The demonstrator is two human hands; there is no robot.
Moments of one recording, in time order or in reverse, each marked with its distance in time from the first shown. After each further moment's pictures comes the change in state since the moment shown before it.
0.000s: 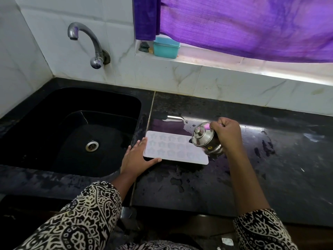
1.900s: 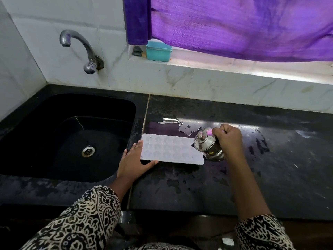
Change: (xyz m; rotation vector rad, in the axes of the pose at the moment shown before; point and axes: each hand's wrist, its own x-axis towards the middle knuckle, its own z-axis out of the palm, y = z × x) left_hand -0.002 0.001 0.003 0.055 0.000 0.025; right_hand -0.014 0.012 -0.019 0.041 0.084 0.078
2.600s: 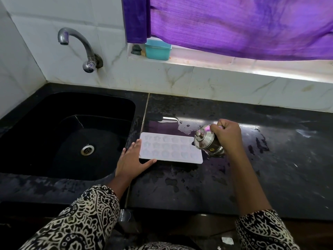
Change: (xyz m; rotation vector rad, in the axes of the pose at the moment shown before) left_hand -0.001 0.001 0.001 0.018 0.001 -0.003; right_hand 0.008 -0.007 -0.005 -0.130 -0.036 -0.120
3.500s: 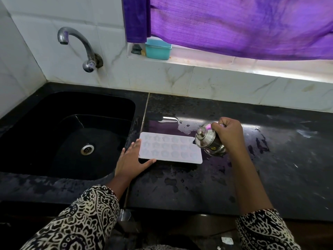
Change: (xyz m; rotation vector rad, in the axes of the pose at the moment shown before) left_hand 0.000 0.001 0.000 -0.015 -0.003 0.008; right_hand 0.008 0.003 -0.004 0.019 -0.019 -0.028
